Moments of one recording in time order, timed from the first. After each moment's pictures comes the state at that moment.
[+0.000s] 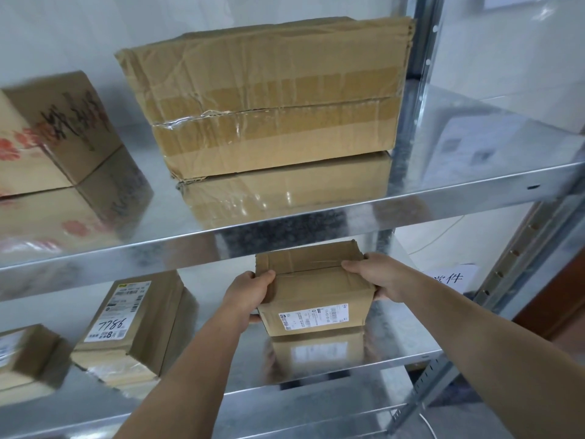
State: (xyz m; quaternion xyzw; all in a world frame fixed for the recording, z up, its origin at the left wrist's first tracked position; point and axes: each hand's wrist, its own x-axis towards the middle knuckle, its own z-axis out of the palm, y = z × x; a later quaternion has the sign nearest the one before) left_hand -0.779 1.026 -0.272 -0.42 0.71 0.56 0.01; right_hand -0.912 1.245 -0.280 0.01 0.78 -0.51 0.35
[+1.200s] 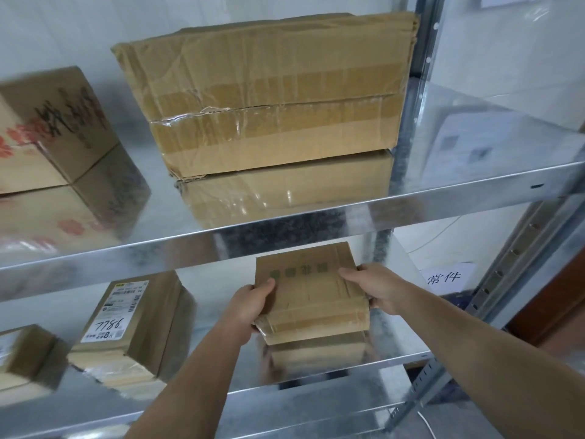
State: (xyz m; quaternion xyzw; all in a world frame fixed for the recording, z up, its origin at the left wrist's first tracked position) left_hand -0.774 1.022 -0.303 -0.41 0.67 0.61 0.04; right_hand -0.907 1.242 -0.310 0.00 0.76 -0.54 0.35
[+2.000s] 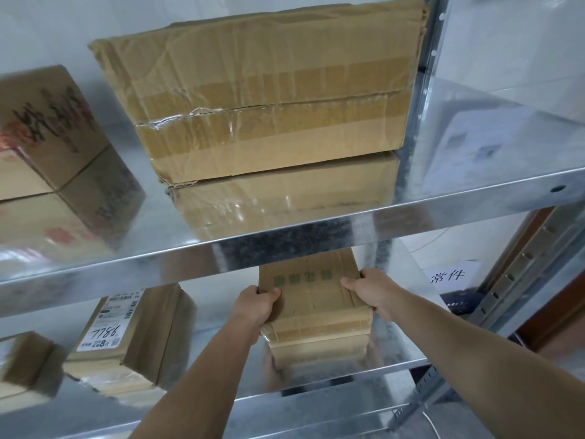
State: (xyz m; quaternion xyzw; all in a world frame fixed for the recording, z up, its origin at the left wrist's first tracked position) left_hand -0.798 1.015 -0.329 -0.43 0.72 0.55 0.01; right_hand -0.934 1.233 -0.367 0.01 0.82 -0.48 0.31
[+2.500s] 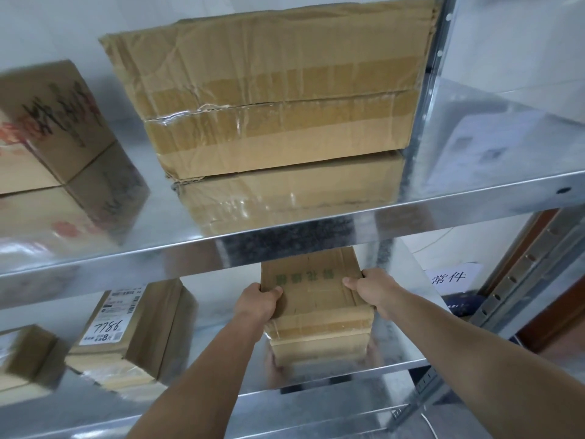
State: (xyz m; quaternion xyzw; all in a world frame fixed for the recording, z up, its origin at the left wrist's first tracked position) left_hand -0.797 1.020 -0.327 -0.43 0.74 0.52 0.01; right_hand -0.937 1.232 -0.370 0.01 0.84 -0.46 0.30
